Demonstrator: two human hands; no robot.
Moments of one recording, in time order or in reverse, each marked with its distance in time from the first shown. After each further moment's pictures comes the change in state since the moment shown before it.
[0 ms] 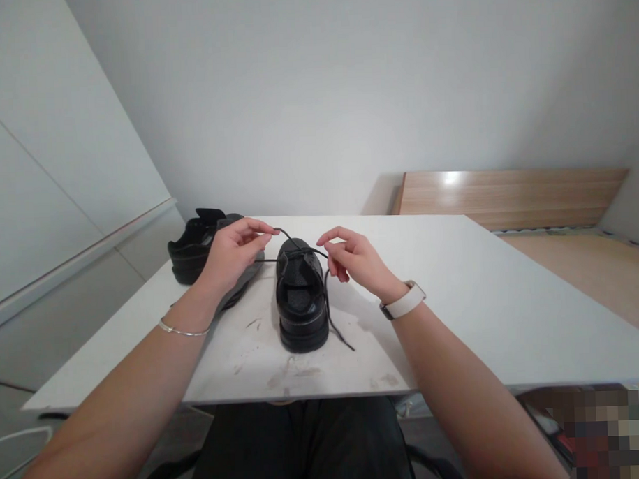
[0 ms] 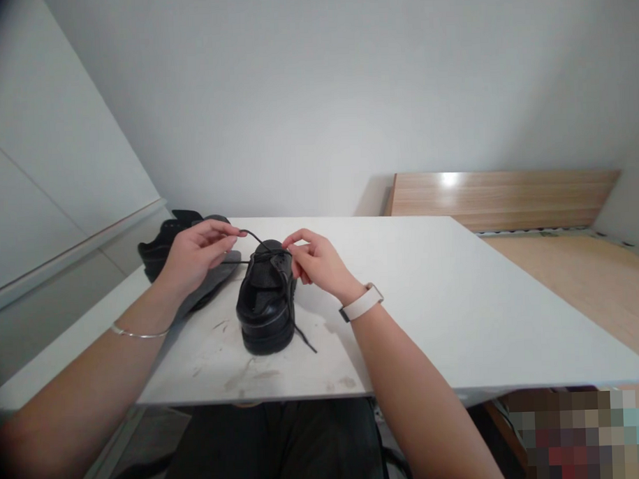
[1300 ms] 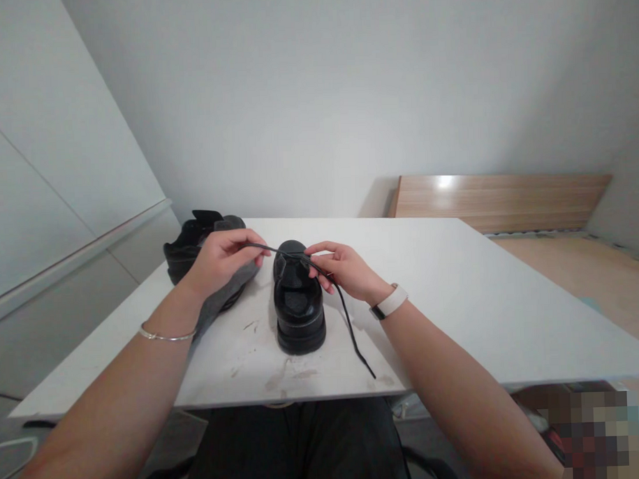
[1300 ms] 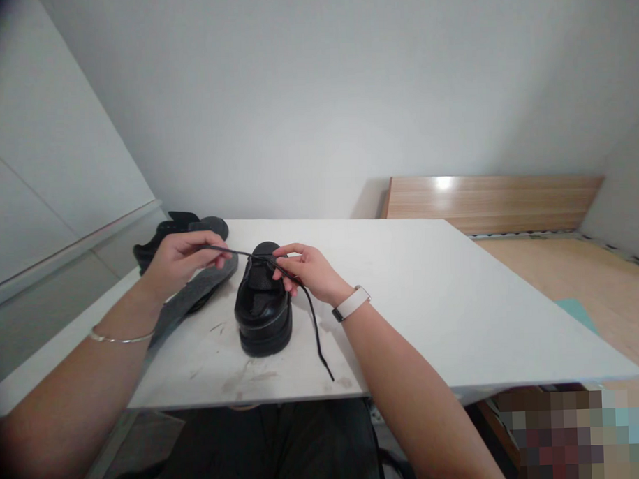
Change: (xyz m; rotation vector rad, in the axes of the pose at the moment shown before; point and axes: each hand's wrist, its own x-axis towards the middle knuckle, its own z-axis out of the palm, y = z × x) left_hand -0.005 0.011 -0.025 0.255 -0.251 0.191; right_hand 0.011 0.024 0.015 0.365 -0.082 0.152
